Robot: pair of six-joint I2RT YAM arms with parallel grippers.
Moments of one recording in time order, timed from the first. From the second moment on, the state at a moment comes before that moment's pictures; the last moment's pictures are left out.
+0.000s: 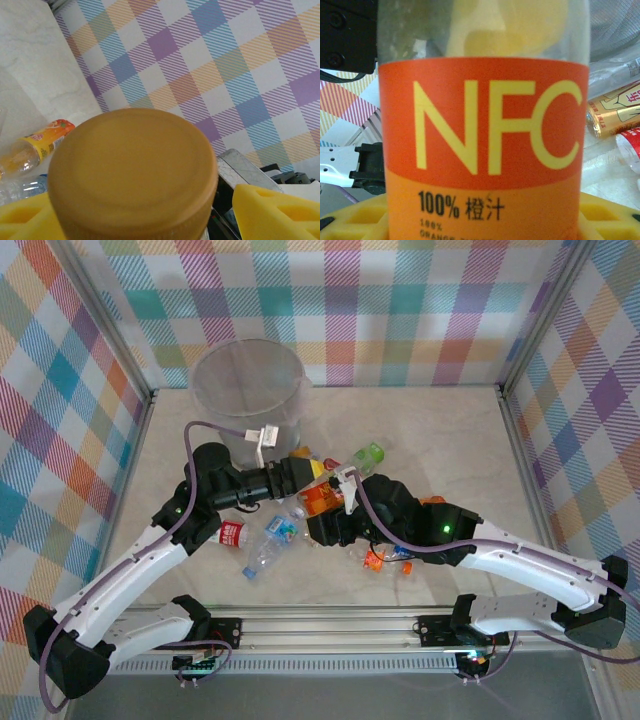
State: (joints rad) left arm -0.64 1.00 0.94 -0.03 0.59 -0.97; right arm 1.17 1.12 1.17 -0.58 0.08 0.53
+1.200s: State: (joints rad) left arm -0.69 1.12 1.24 -0.43 0.46 -0.71; right arm 1.16 0.98 1.05 -0.55 0.10 0.53
